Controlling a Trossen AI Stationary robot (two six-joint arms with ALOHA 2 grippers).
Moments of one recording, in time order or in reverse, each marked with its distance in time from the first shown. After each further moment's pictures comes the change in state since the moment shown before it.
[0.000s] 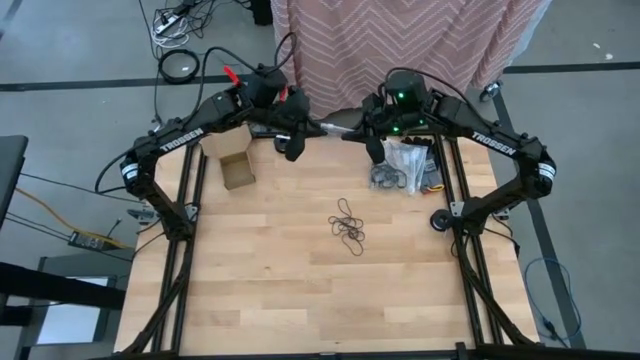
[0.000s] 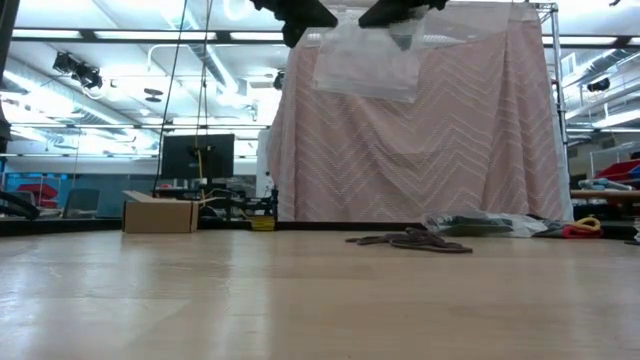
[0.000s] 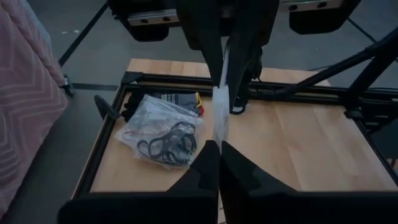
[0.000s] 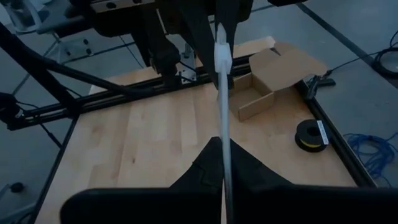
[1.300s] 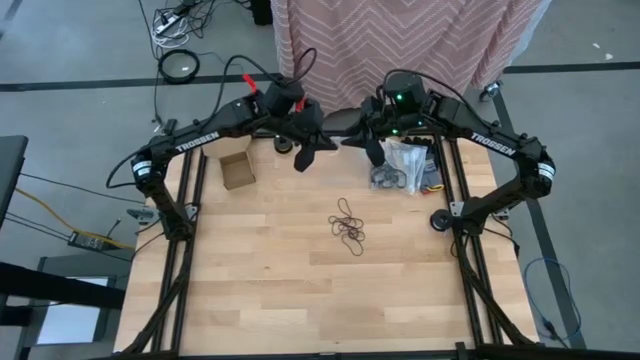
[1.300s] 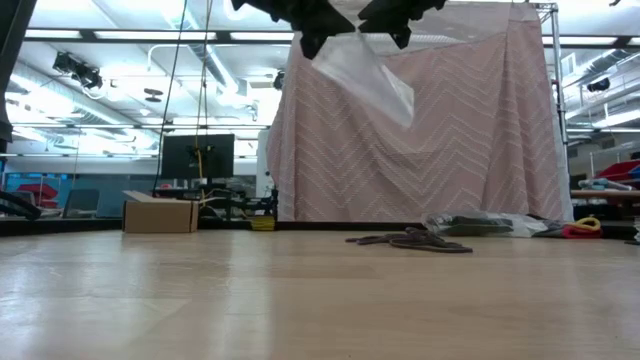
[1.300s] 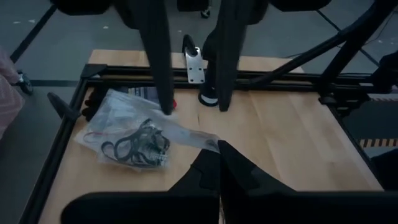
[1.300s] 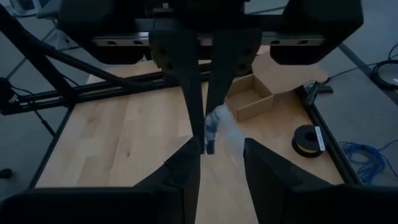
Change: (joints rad) left arm -0.055 0.084 -0.001 0.032 0.079 0.013; right arm 0.011 0.002 0.000 -0.005 0.009 -0.068
